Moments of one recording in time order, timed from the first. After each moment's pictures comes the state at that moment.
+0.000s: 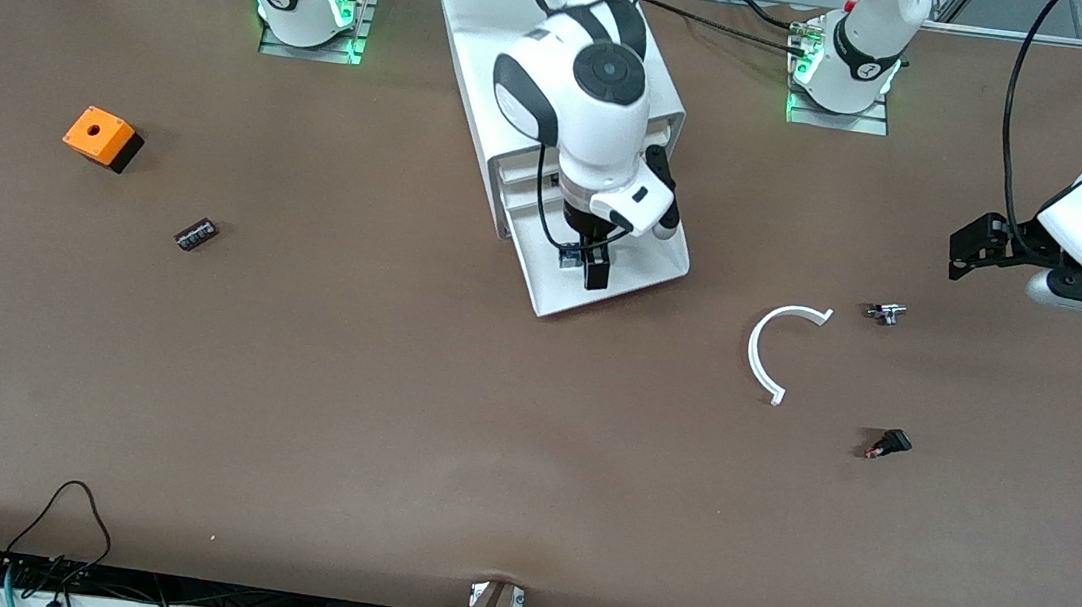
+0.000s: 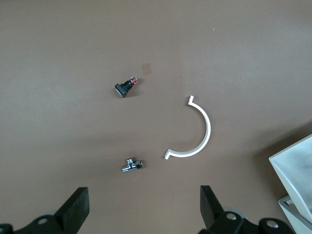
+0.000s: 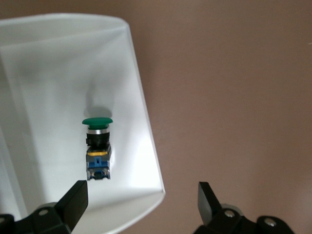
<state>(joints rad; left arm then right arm) 0.04 0.02 -0.11 -1.68 0.04 1.72 0.03 0.94 0.72 -0.13 -1.14 0.02 2.01 -0.91</state>
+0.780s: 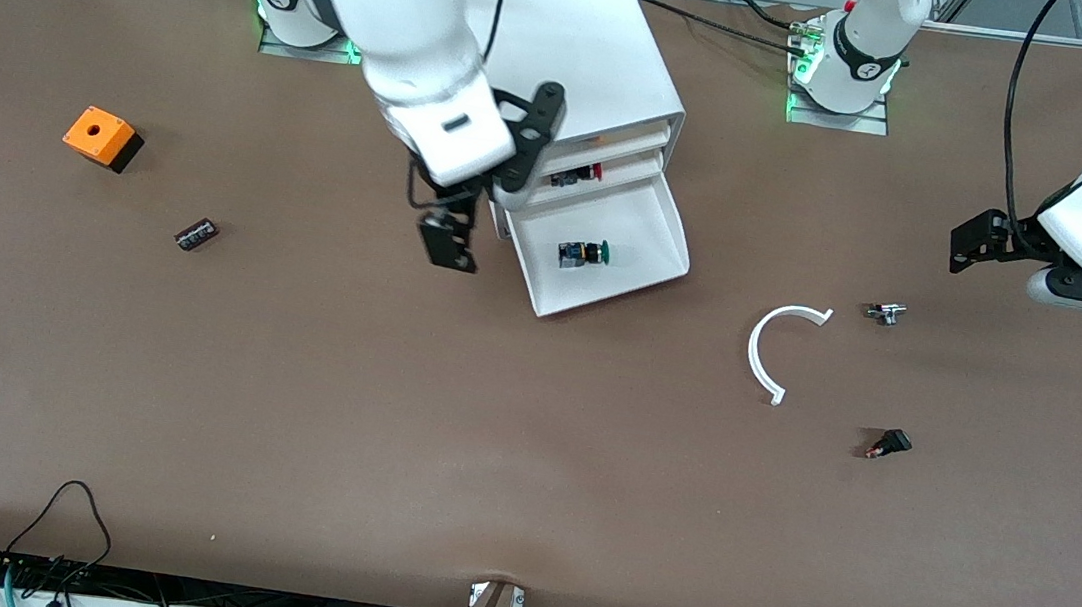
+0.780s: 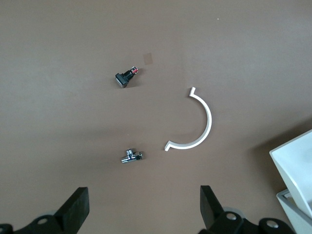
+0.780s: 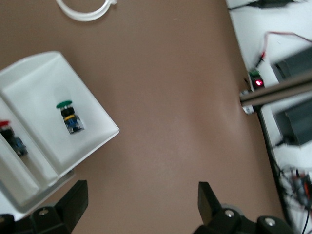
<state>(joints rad) 0.04 0.02 -0.11 -1.68 0.03 1.68 -0.01 0.74 0.42 -0.13 -1.12 0.07 1.82 -0.59</state>
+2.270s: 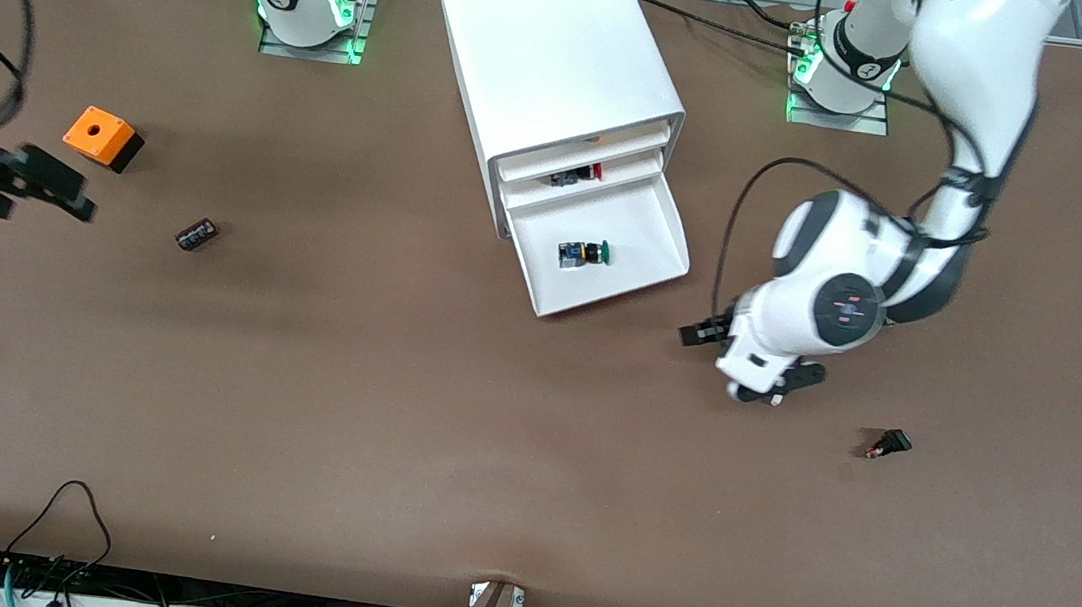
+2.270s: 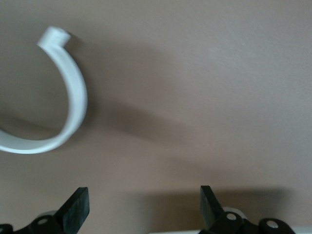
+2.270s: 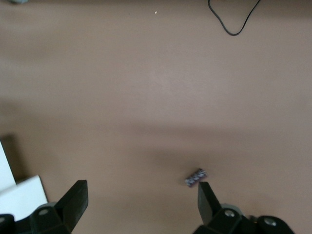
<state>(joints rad) -0.25 0.55 -0.16 -1.69 -0.12 2.07 -0.73 0.06 0.17 -0.12 -1.43 0.13 1.64 -0.16</state>
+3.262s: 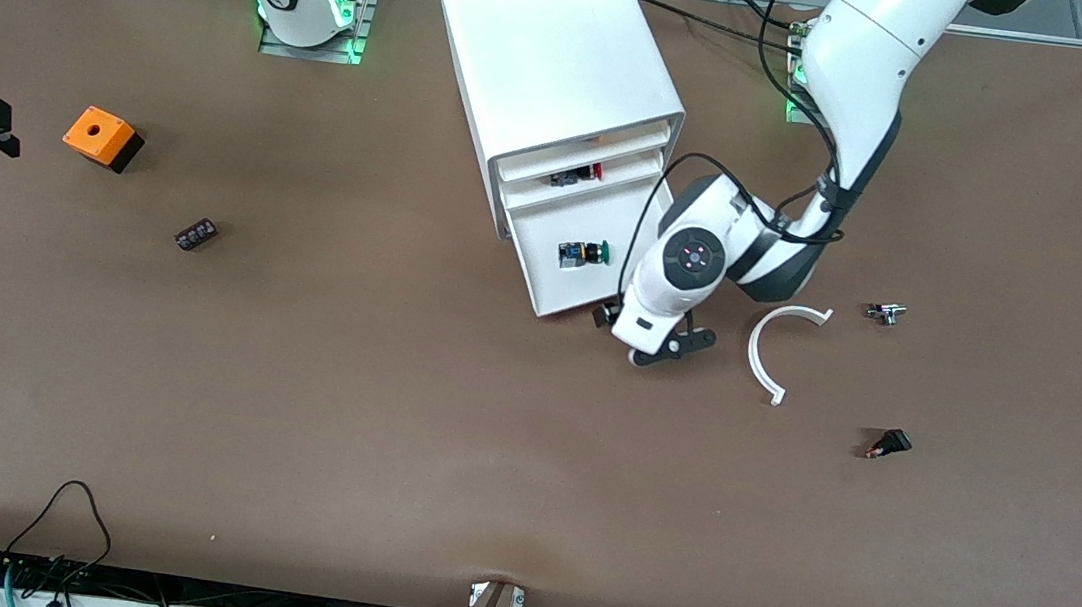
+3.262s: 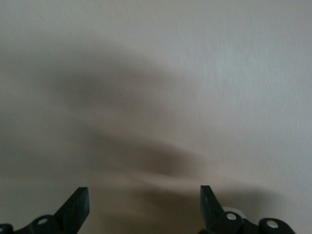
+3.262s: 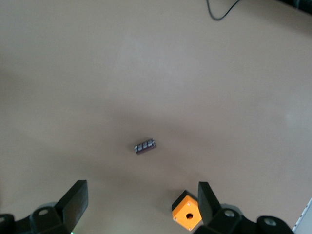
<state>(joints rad) -0.42 0.66 -0.19 -1.71 -0.04 2.27 -0.98 0.03 0.13 -0.14 -1.45 -0.02 1.54 -0.43</state>
